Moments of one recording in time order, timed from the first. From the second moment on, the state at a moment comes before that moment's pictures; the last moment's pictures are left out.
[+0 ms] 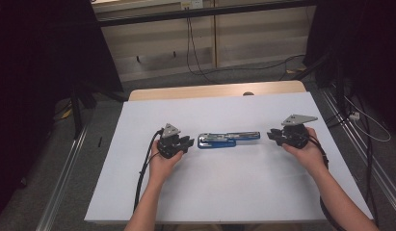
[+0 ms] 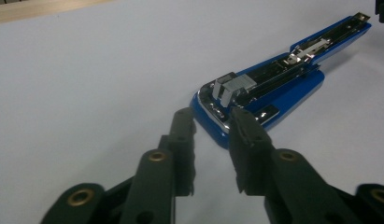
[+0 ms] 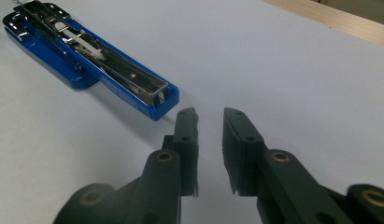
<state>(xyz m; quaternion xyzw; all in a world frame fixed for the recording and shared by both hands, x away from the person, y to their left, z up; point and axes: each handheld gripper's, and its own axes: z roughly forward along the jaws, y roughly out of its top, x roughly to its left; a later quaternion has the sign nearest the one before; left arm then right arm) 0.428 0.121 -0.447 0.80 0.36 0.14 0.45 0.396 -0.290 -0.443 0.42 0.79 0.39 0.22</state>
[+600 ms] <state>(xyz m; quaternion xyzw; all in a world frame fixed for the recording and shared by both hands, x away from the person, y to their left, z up) 0.430 0.109 -0.463 0.82 0.36 0.11 0.43 0.407 -0.274 -0.449 0.41 0.81 0.37 0.20</state>
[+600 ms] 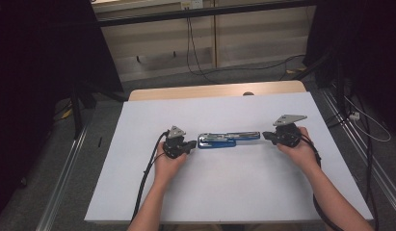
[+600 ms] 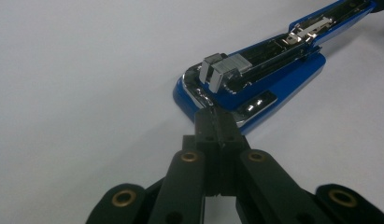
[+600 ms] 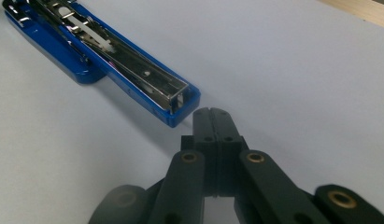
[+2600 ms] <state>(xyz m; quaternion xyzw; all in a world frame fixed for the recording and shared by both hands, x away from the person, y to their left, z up) 0.430 0.109 -0.462 0.82 0.37 0.11 0.42 0.398 -0.252 -0.447 0.37 0.82 0.39 0.19</state>
